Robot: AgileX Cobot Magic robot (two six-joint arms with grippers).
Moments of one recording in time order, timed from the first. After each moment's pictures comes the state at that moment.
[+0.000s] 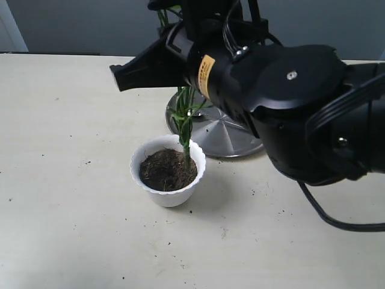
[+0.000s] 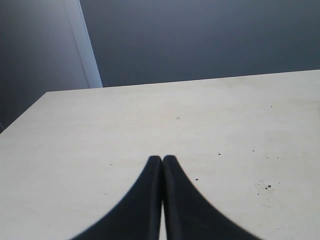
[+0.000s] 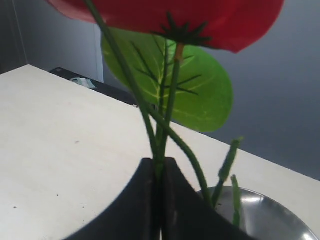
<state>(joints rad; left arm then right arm) 0.05 0.01 0.00 0.08 0.23 0.01 1.20 1.49 -1.01 -1.73 0.59 1.84</state>
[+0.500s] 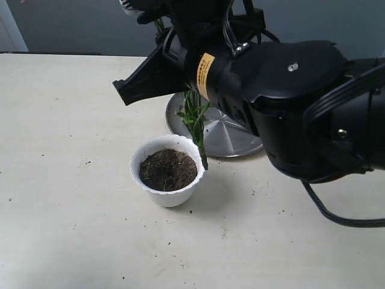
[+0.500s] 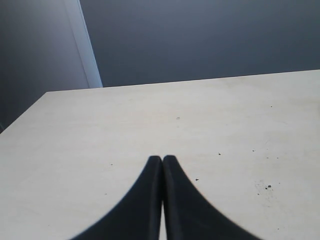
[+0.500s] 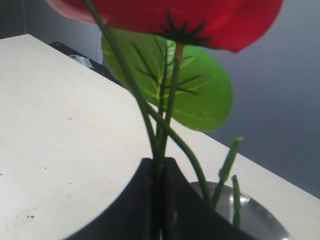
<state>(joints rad) 0.05 0.01 0.00 0.08 0.23 0.01 1.20 1.49 -1.02 -1.66 0.56 1.62</state>
